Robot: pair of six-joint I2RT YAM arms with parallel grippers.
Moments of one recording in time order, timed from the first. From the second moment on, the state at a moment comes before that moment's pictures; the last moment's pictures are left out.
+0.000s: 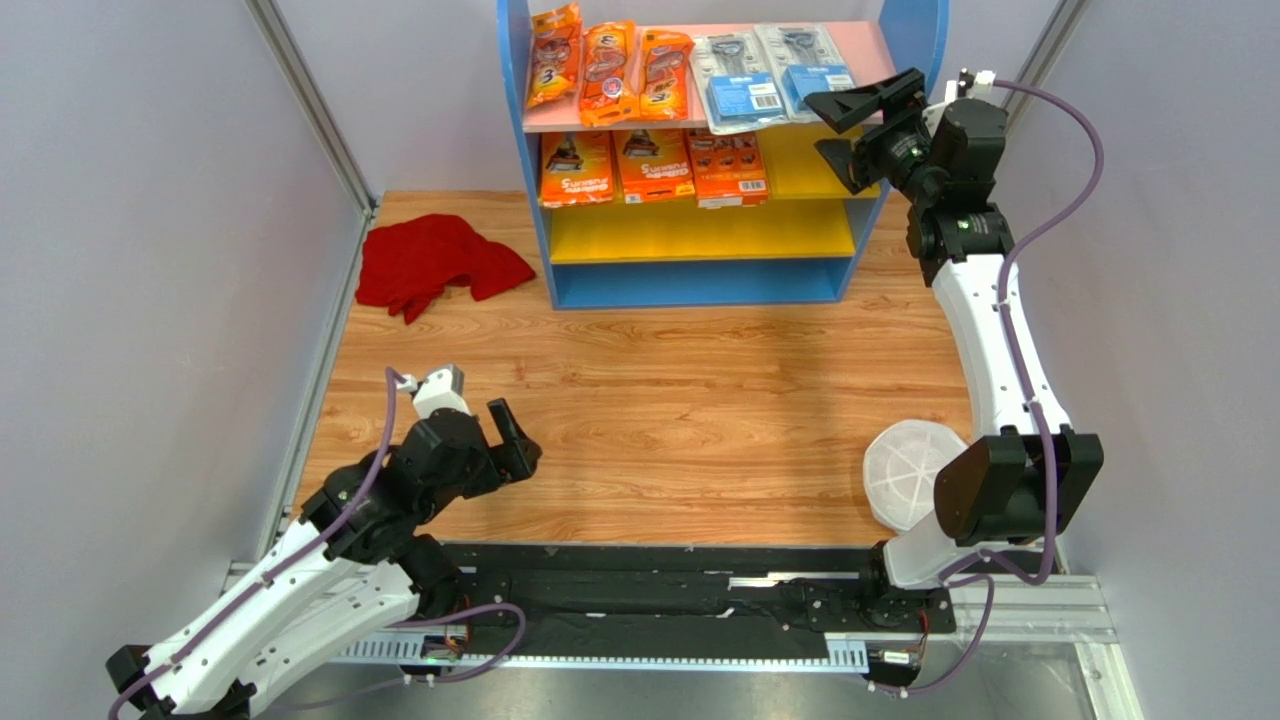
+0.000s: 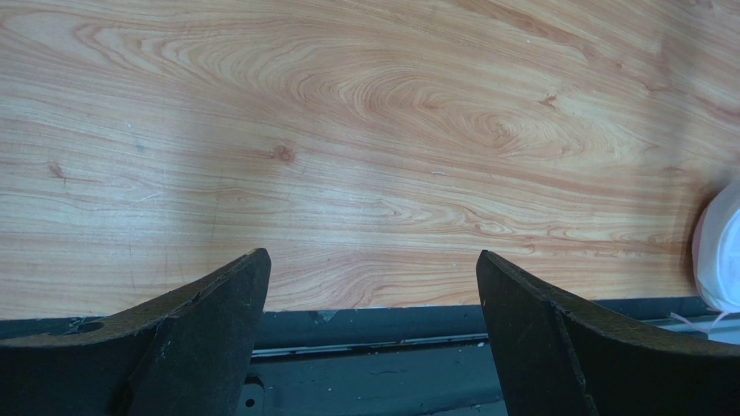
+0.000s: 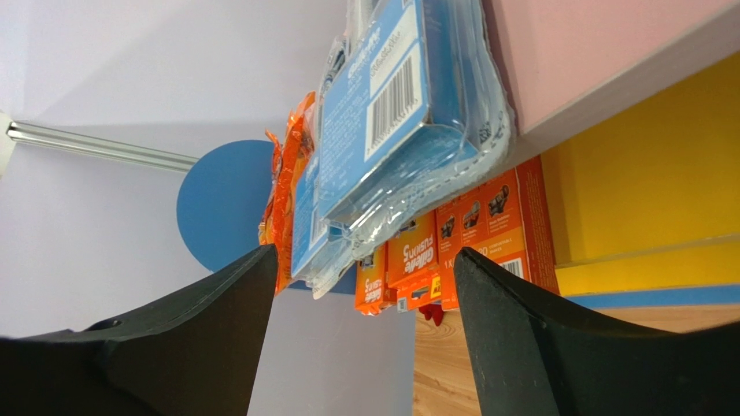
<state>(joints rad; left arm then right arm) -0.78 0.54 0.68 -0.92 -0.35 -0.93 0.02 1.57 1.66 -0.12 -0.39 1.18</state>
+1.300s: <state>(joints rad) -0.78 0.87 1.09 -0.95 -0.32 -0.60 0.02 0.56 0.80 -0.76 -0.20 0.65</state>
